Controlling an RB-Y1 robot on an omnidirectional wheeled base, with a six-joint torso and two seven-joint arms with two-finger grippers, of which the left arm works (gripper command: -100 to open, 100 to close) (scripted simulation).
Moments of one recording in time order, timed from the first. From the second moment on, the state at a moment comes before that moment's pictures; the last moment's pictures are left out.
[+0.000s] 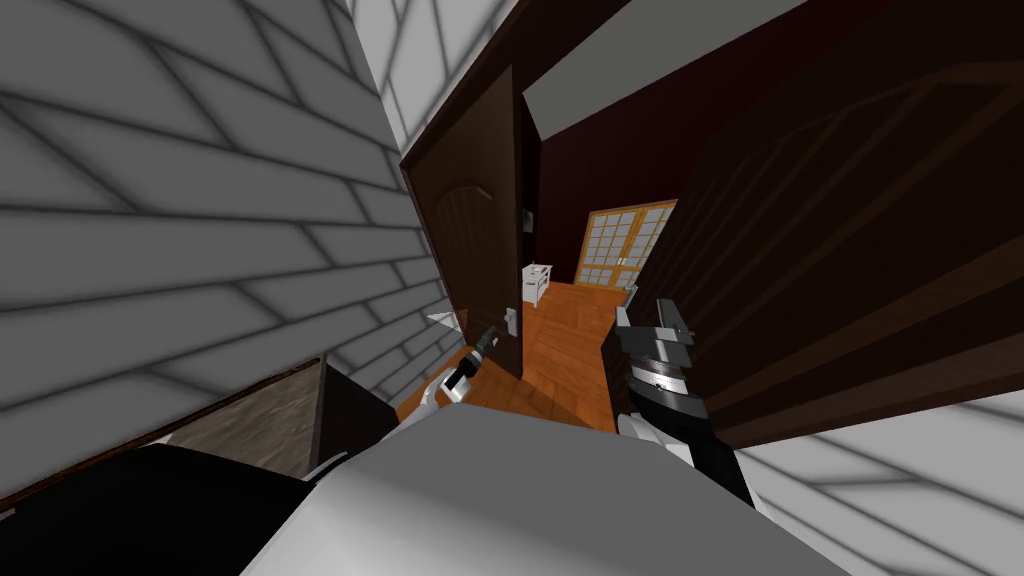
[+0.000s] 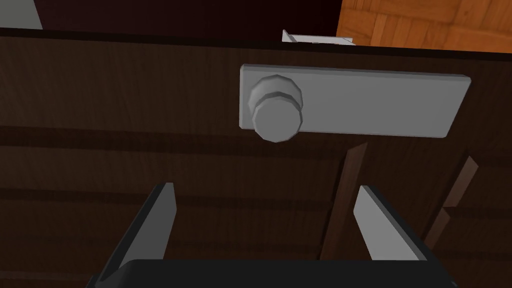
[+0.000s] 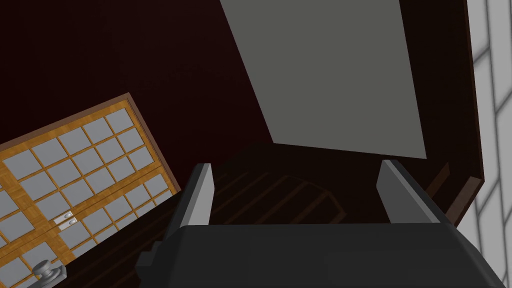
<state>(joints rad) 0.07 0.48 -0.36 -1.40 0.07 -0.44 0.36</state>
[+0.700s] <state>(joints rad) 0.03 0.45 -0.35 -1.33 0.07 -0.43 0.35</state>
